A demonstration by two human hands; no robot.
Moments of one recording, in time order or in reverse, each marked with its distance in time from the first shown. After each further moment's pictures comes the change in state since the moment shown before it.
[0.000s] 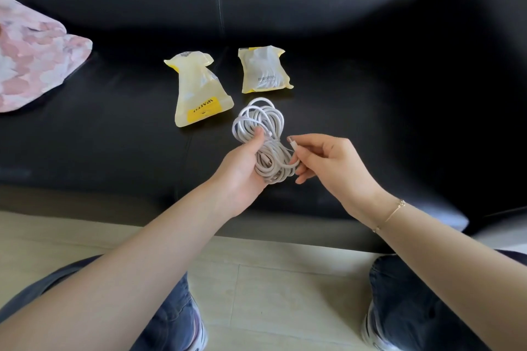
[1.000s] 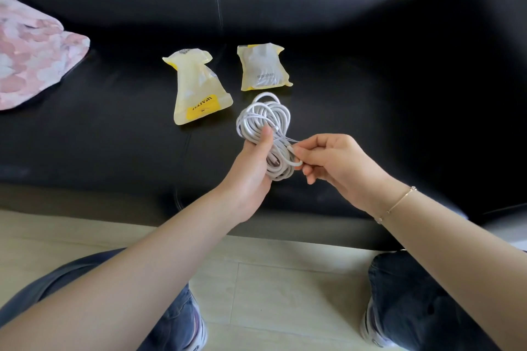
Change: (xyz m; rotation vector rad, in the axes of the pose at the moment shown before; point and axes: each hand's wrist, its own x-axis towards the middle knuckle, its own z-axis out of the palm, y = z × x) left_hand -0.006 -0.014 0.005 0.165 -0.161 0.236; right_hand 0.004 -0.012 -0.008 0.151 -0.076 0.293
